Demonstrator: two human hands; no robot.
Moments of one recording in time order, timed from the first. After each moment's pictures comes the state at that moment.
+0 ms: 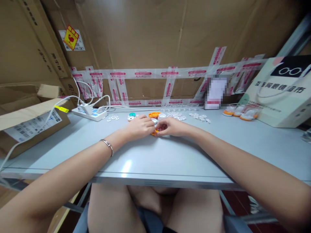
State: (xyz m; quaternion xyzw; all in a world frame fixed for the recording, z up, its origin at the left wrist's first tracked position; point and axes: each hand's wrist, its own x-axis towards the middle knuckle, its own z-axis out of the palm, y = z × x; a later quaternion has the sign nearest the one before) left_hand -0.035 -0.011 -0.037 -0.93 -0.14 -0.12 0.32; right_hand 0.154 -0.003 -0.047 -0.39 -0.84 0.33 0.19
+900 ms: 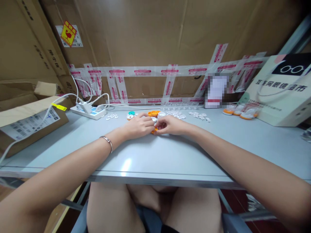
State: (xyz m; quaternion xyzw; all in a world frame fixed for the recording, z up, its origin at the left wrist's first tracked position) left_hand -0.037 -0.010 -0.040 -0.94 -0.14 -0.12 0.30; right_hand 0.153 -0.002 -0.047 -0.40 -0.84 0.31 0.19
